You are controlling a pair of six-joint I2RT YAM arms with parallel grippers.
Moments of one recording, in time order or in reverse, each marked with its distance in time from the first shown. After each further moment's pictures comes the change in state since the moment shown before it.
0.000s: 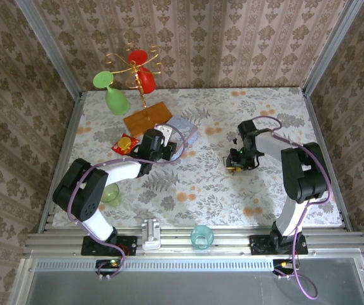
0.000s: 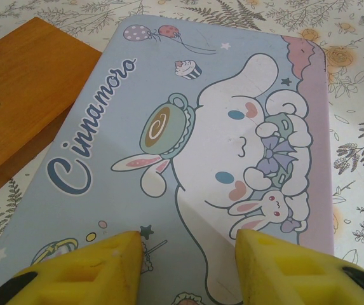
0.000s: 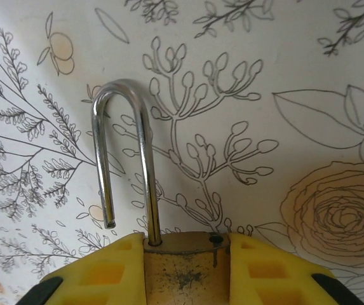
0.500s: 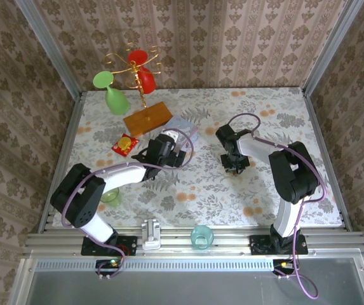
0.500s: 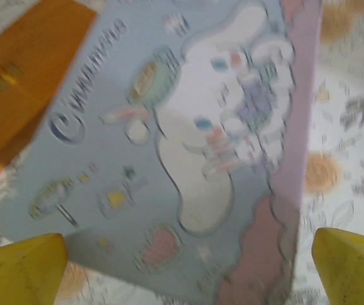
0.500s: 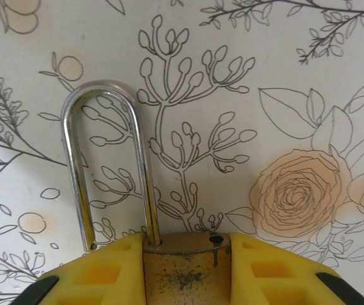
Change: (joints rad) left arm -0.149 -0.046 0.034 -0.233 -0.237 -0.037; right arm 0.185 0.045 0.073 -0.111 0.422 -0.006
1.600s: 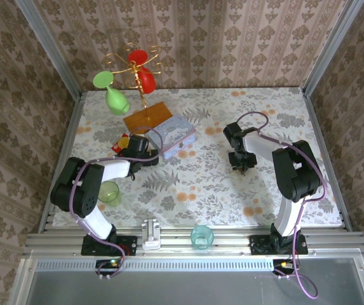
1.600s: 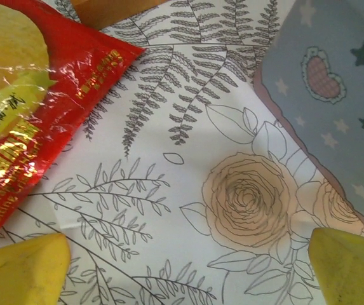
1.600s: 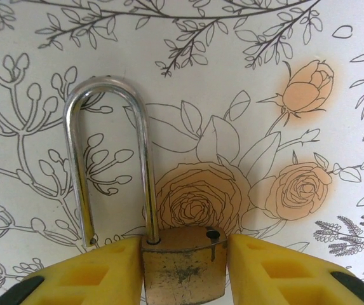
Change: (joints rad) left arm 0.325 0.059 -0.119 0.041 0.114 -0.231; right arm -0.080 0.003 -0.005 -0.018 0.056 -0.001
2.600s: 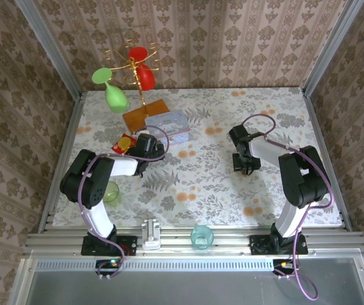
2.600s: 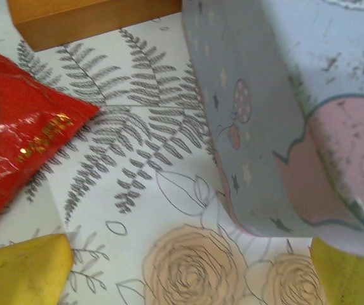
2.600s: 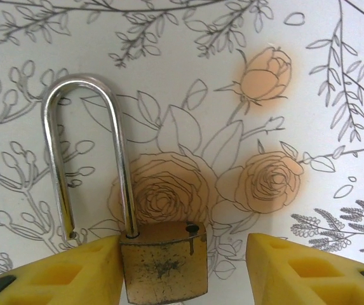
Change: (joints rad) left arm -0.037 0.117 0.050 0.165 -0.085 -0.066; right arm -0.028 -0.091 -0.110 0.097 0.000 0.001
